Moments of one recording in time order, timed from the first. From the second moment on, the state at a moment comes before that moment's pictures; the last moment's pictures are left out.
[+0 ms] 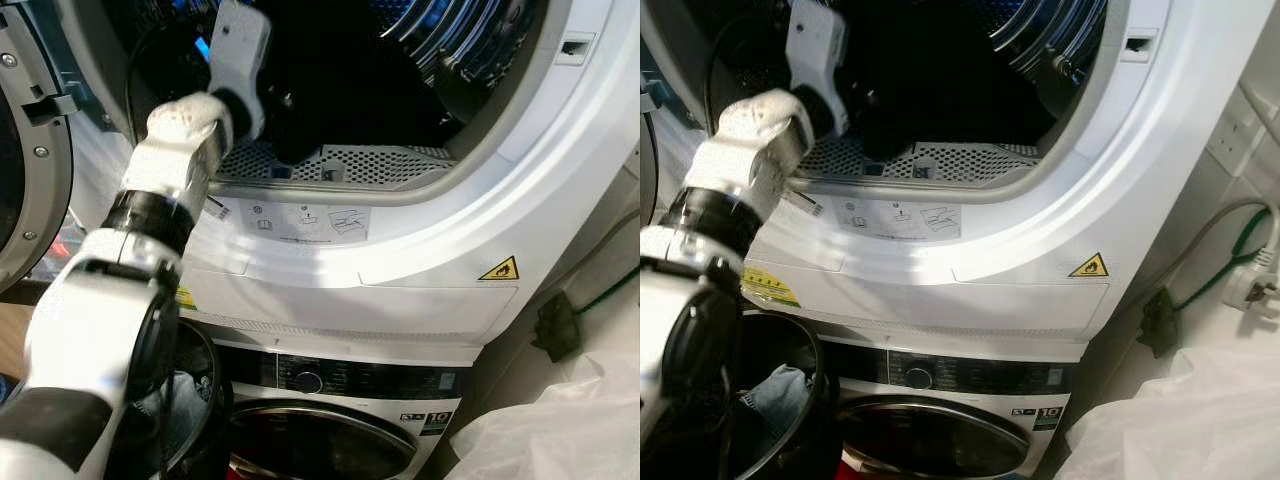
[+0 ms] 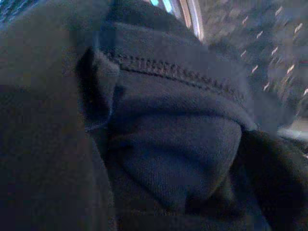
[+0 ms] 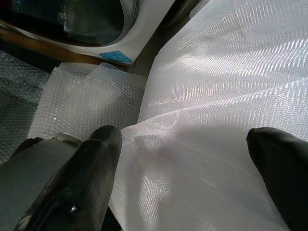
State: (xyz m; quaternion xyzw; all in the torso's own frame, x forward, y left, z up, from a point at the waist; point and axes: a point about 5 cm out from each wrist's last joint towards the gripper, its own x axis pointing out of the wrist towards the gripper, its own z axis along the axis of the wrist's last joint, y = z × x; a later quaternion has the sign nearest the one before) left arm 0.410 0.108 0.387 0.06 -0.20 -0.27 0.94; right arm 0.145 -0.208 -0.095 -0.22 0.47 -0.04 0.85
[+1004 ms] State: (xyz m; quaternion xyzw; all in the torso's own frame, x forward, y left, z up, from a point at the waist) left arm 0.404 0.079 0.387 0.11 -0.18 -0.40 0.89; right arm 0.139 -0.204 -0.098 -0.21 0.48 -0.04 0.85
